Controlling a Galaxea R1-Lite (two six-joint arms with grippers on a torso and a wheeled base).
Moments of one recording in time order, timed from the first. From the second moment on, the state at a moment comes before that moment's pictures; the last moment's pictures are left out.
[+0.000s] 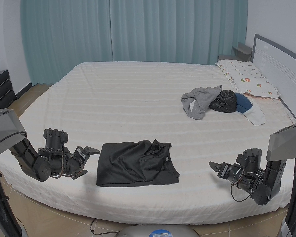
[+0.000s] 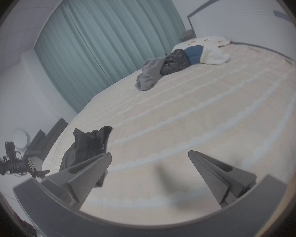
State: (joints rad) left arm -0.12 2.06 -0.65 -0.70 -0.27 -1.00; right arm 0.30 2.26 -0.33 -1.46 -0.10 0.54
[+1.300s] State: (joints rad) left arm -0.11 2.13 -0.67 -0.71 -0.27 -0.99; right arm 0.50 2.32 -1.00 -0.58 -0.42 0.35
